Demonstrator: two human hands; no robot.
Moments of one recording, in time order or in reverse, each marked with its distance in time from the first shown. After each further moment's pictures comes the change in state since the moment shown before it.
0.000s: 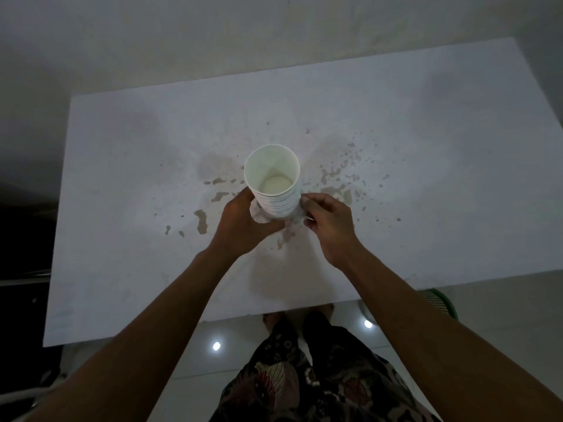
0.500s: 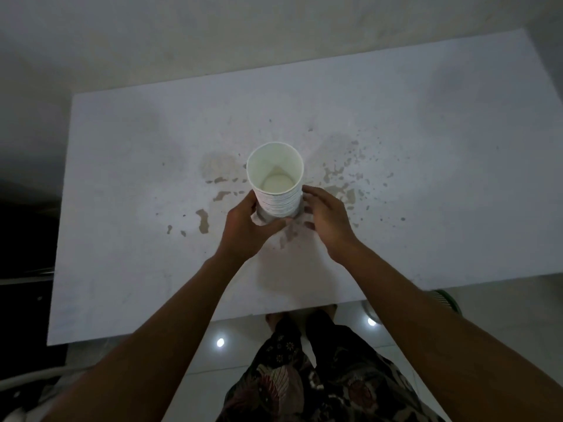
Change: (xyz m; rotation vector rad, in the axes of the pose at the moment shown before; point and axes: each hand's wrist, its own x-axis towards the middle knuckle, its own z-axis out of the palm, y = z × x) left_hand -0.007 -0.015 0.018 -0.105 0.051 -0.124; right_hand 0.017 0.004 0.003 -0.266 -0.023 -0.064
